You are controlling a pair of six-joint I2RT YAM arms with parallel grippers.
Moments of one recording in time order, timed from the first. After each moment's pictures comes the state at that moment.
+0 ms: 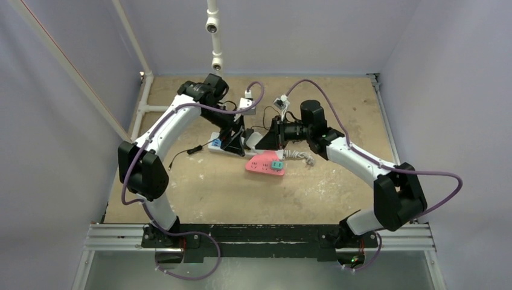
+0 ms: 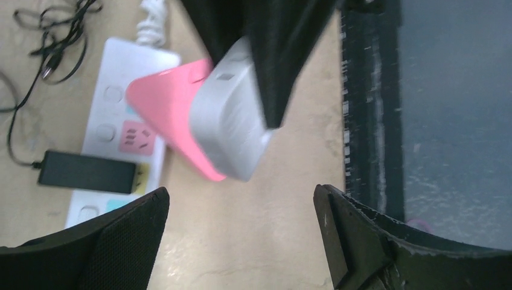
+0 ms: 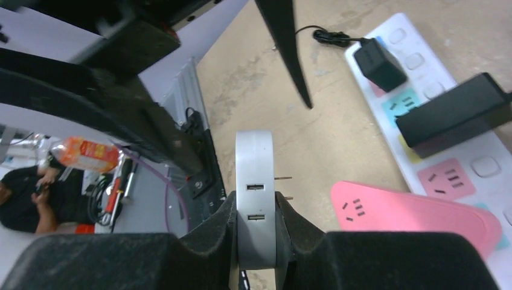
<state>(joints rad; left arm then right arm) -0.42 1.76 1.70 -1.29 0.97 0.90 0.50 1.46 0.96 0.12 -0.89 0.44</state>
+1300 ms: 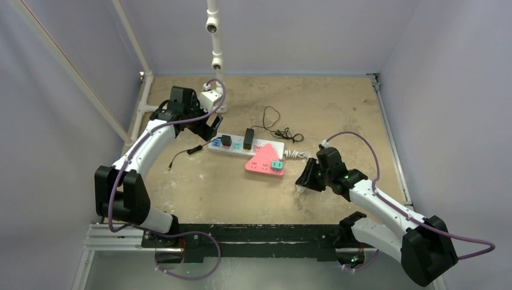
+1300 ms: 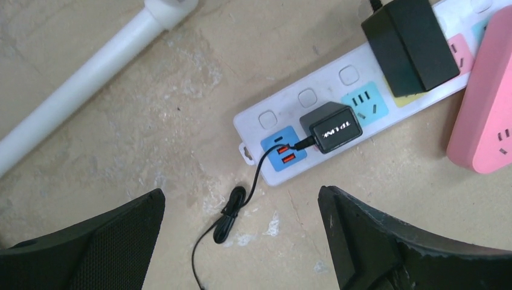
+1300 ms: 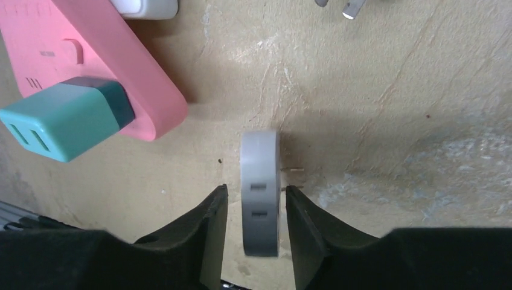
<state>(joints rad) -0.20 1.48 1.20 -0.56 0.25 0.40 0.49 0.98 0.47 -0.40 -0.09 0.79</state>
